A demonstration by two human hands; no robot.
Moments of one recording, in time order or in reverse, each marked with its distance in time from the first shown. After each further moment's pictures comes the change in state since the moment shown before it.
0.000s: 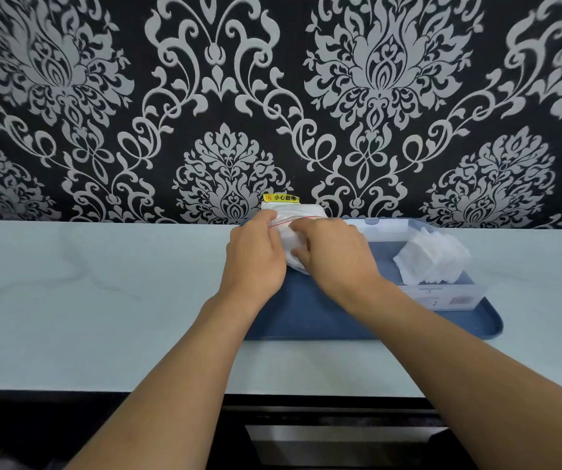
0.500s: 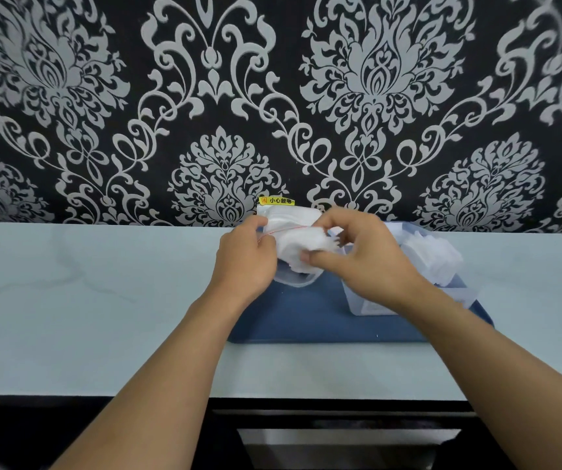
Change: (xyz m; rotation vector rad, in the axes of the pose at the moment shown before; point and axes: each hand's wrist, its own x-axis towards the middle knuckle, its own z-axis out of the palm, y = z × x) left_hand 0.001 0.002 -0.011 -0.113 -0.092 -0.103; right_hand -0.023 0.023 -0.036 0.703 0.009 0.035
